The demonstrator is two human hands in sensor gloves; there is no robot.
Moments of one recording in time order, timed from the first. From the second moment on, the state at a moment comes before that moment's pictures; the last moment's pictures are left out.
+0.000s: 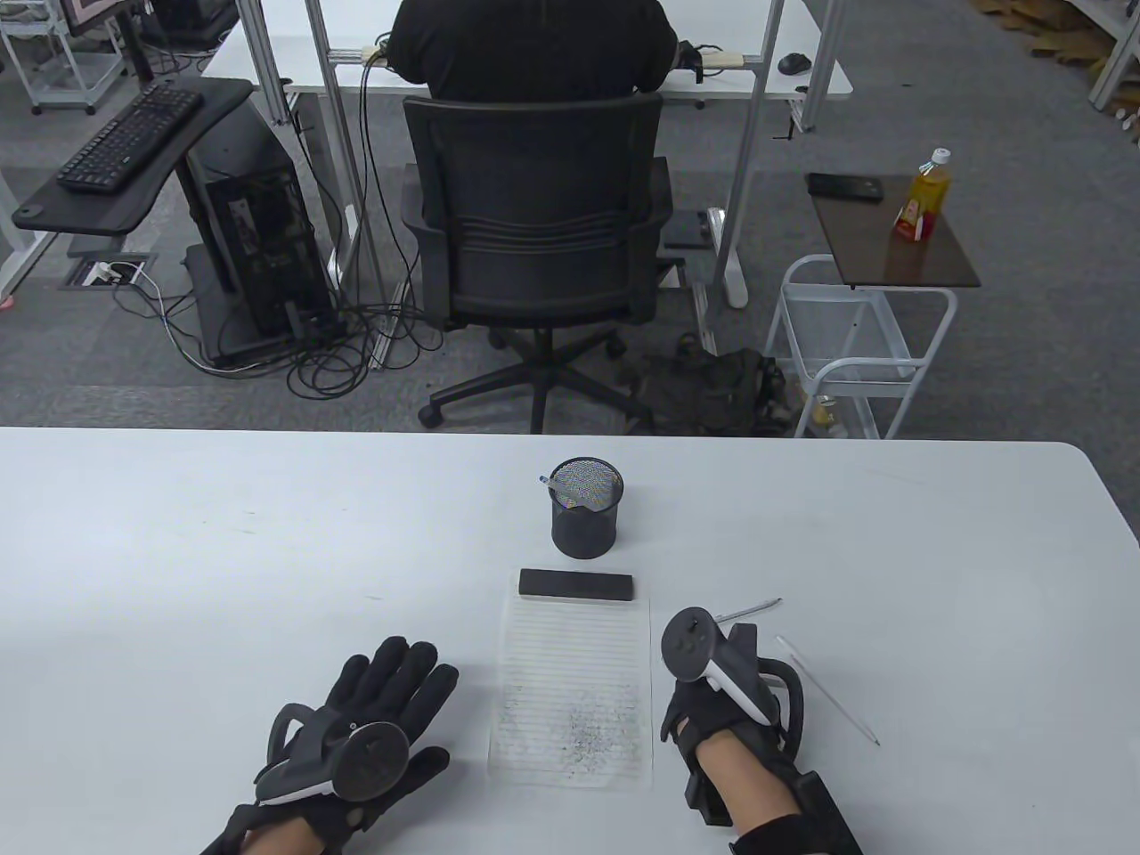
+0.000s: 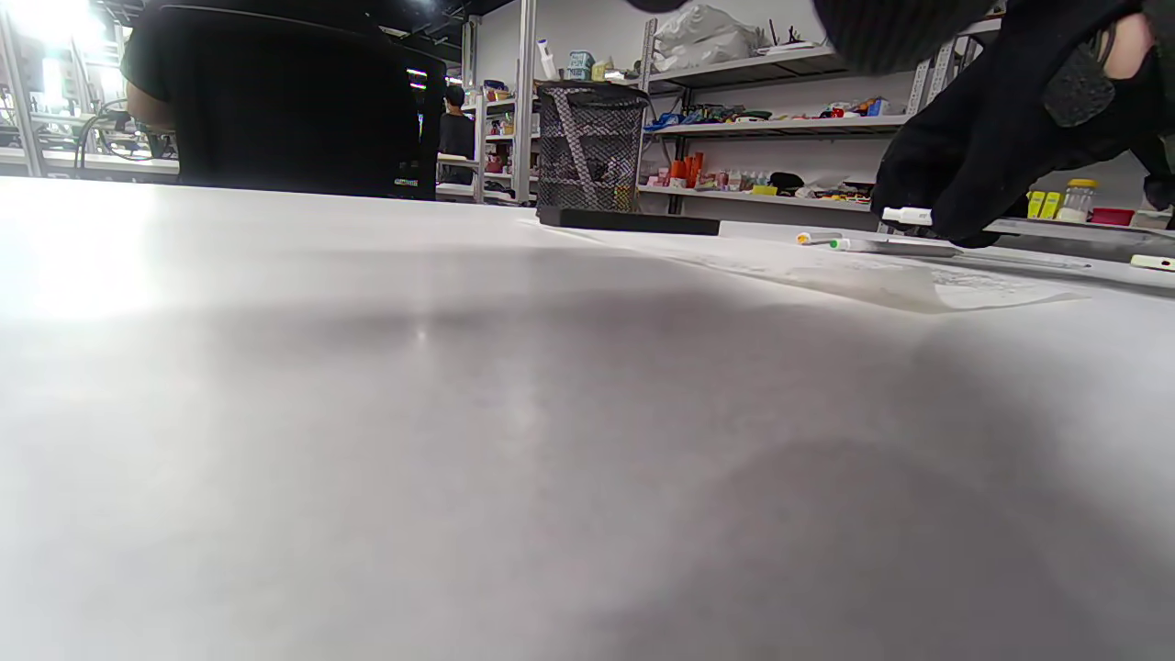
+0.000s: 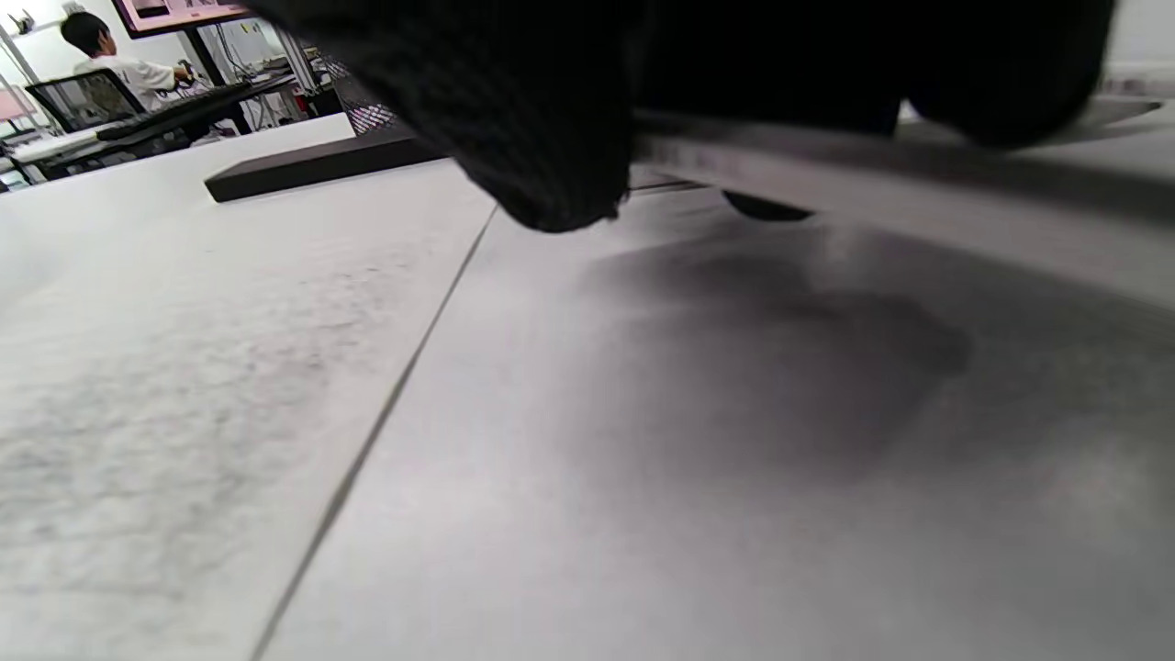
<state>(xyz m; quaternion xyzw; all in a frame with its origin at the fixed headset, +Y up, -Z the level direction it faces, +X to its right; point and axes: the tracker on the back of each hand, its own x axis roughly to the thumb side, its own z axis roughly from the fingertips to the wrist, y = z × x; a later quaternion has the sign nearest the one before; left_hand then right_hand) -0.225 -0.763 -0.307 -0.01 -0.27 0.02 0.96 0.129 -0.758 -0.378 -0.04 0.12 0.99 0.08</state>
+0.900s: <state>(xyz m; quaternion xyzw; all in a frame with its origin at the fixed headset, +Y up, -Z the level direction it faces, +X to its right) -0.224 -0.763 -0.306 -0.01 -0.27 0.02 0.96 0.108 -0.767 -0.385 -0.04 0.09 1.00 0.00</state>
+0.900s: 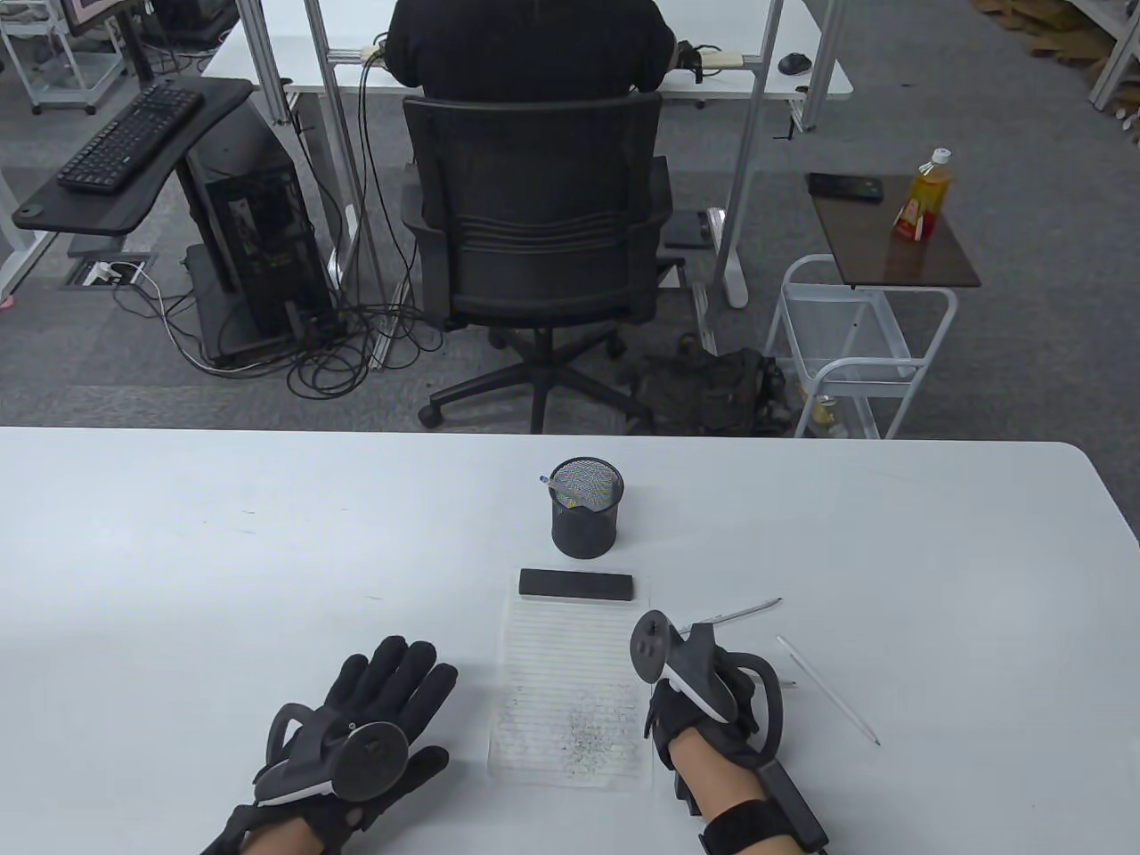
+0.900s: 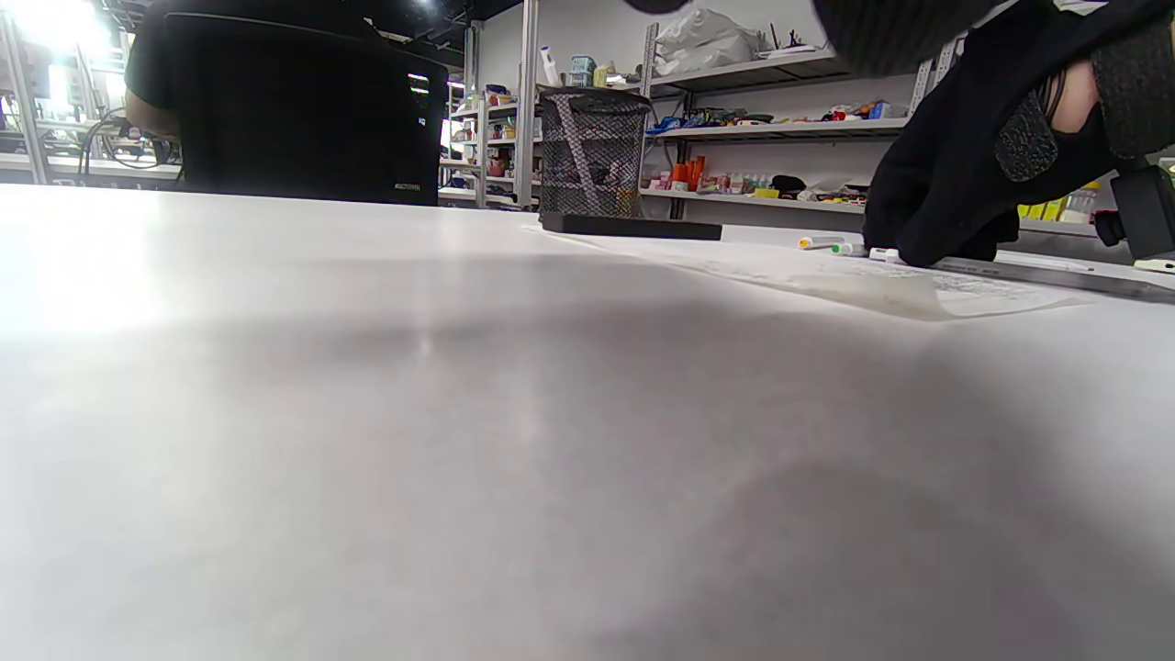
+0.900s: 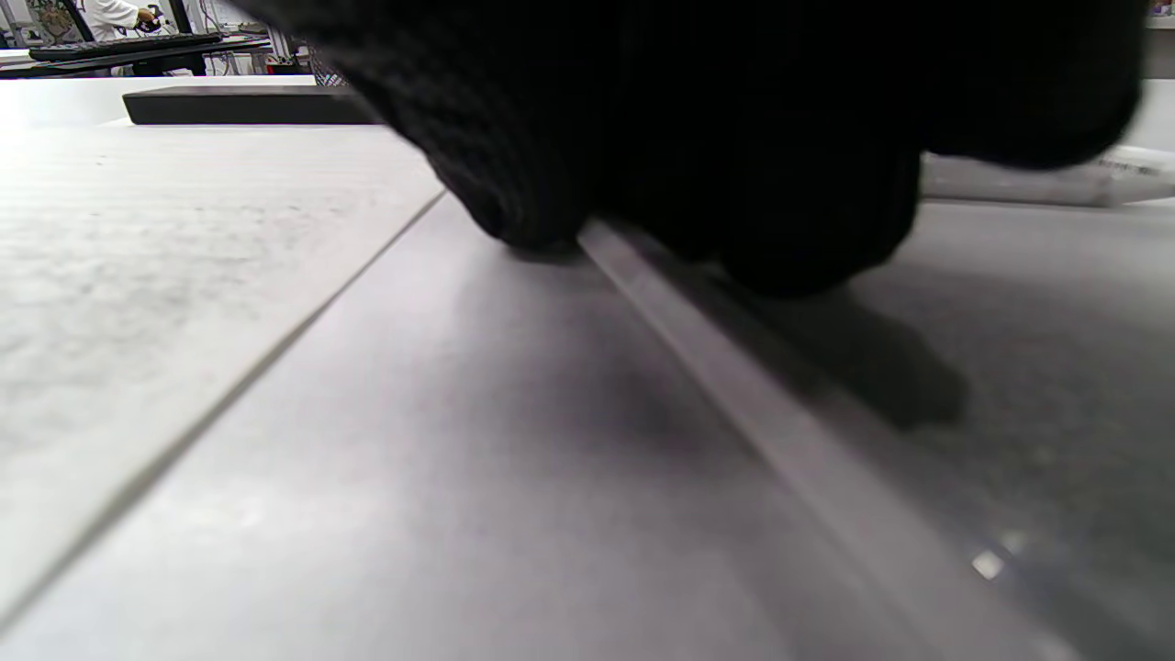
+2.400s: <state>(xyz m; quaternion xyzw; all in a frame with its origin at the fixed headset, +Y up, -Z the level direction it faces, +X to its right) -0.234 -0.764 -0.309 0.00 -0.26 0.01 0.97 -0.011 -0.700 -0.542 0.02 -0.10 0.99 0.06</state>
